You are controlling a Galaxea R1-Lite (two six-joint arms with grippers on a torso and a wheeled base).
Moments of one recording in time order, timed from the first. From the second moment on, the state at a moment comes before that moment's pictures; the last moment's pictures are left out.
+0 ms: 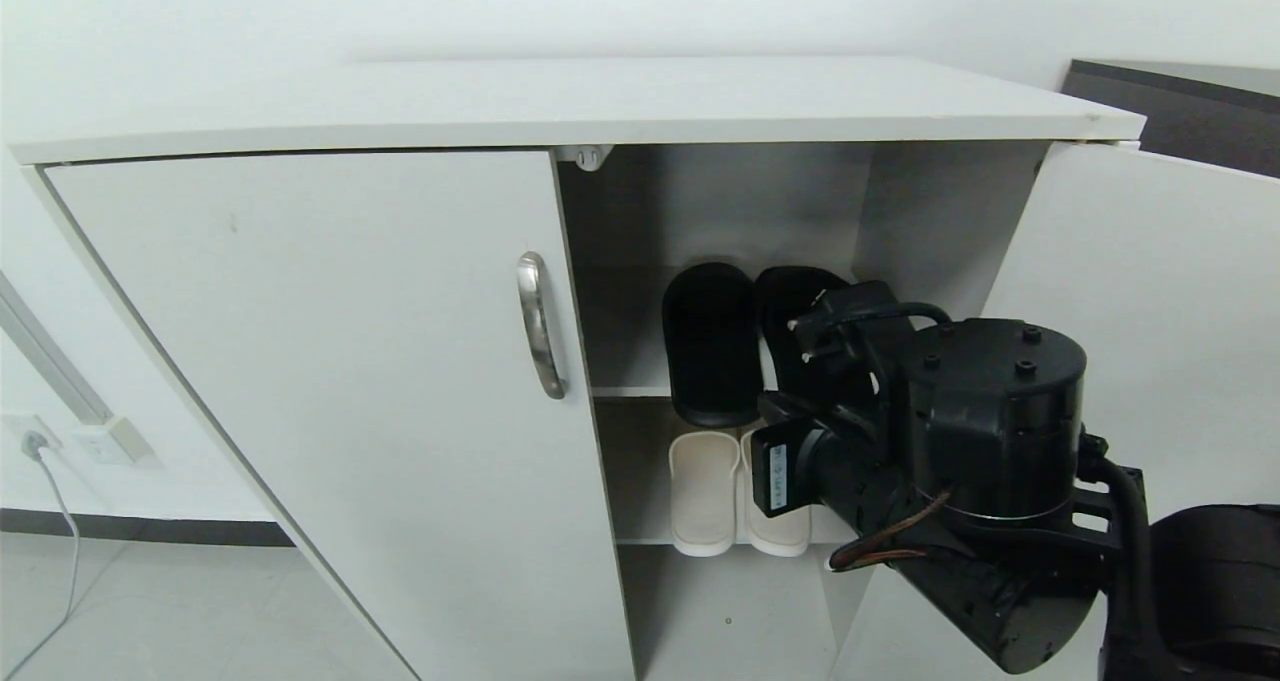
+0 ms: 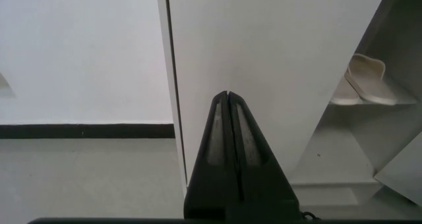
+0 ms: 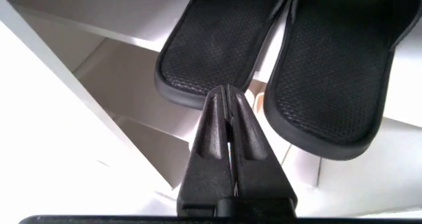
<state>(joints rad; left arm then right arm) 0.00 0.00 0.00 0.00 0.02 -0.01 0.97 1.71 -0.88 -0.64 -0.57 0.14</state>
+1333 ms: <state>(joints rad) 0.00 0.00 0.00 0.00 0.02 -0.01 0.98 1.73 -0.85 -0.64 -0.57 0.12</state>
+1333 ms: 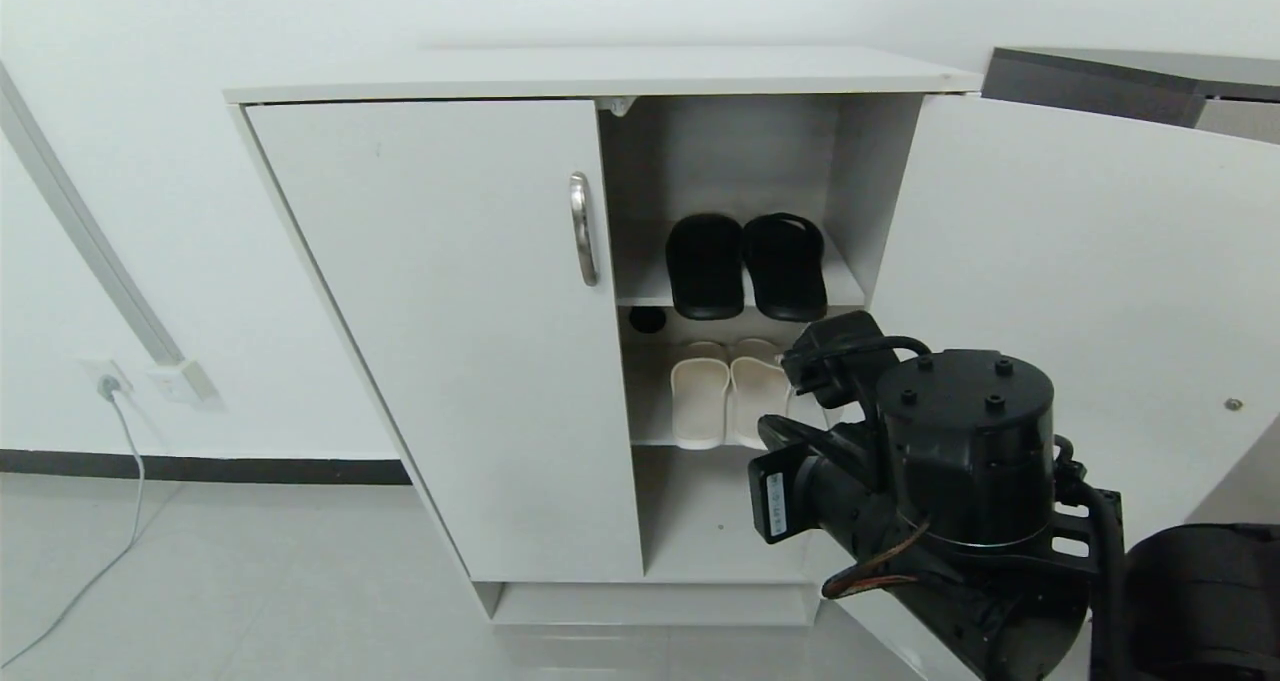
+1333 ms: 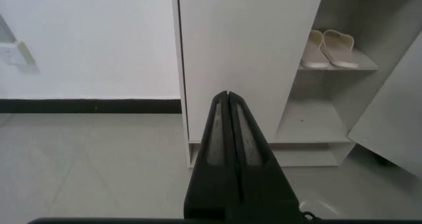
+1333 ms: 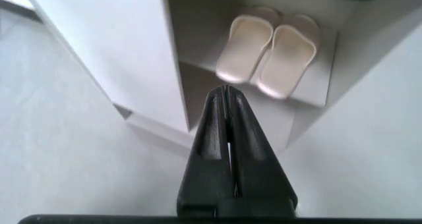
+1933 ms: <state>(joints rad) 0.00 0.00 0.00 0.00 0.02 -0.02 0.97 1.75 -0.83 -0.65 -0.57 0.11</state>
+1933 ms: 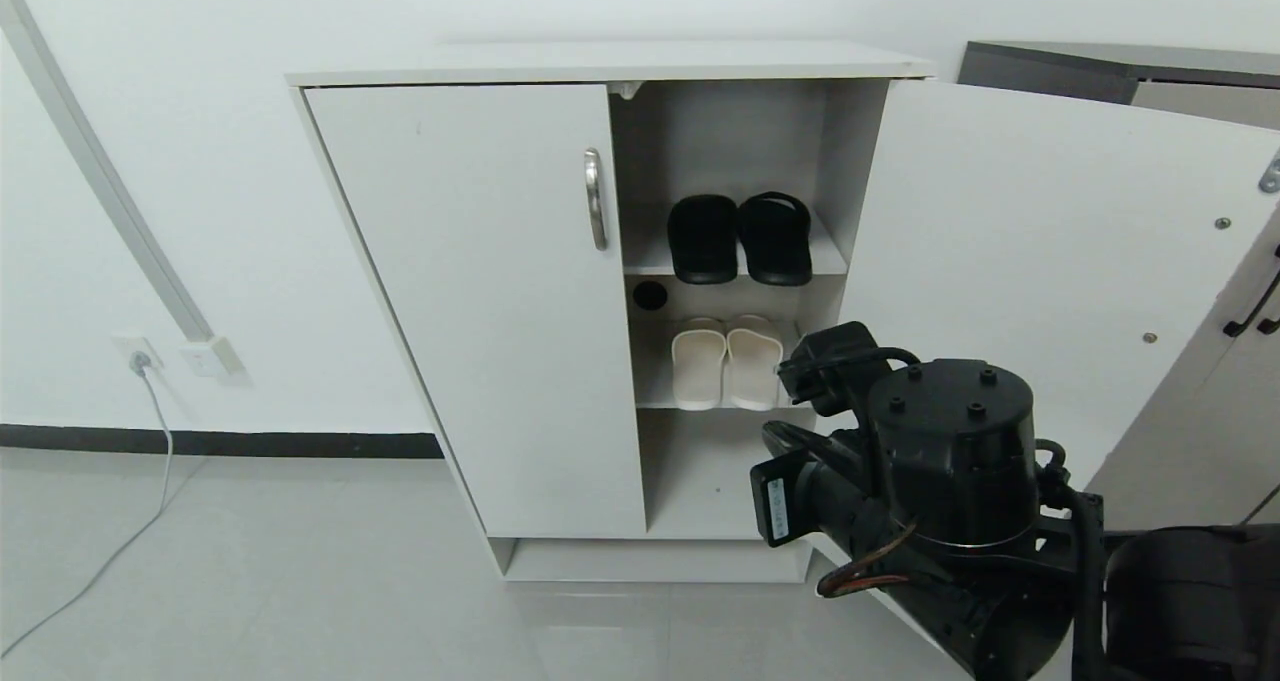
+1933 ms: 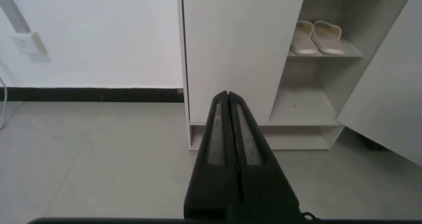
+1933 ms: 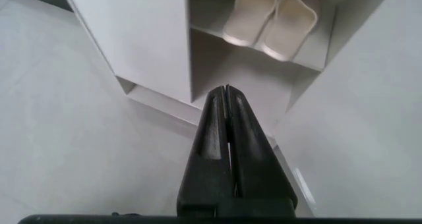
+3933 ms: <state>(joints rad) 0.00 0.00 0.00 0.00 0.02 -0.01 0.95 1.79 -0.82 -0.68 -0.57 0.10</state>
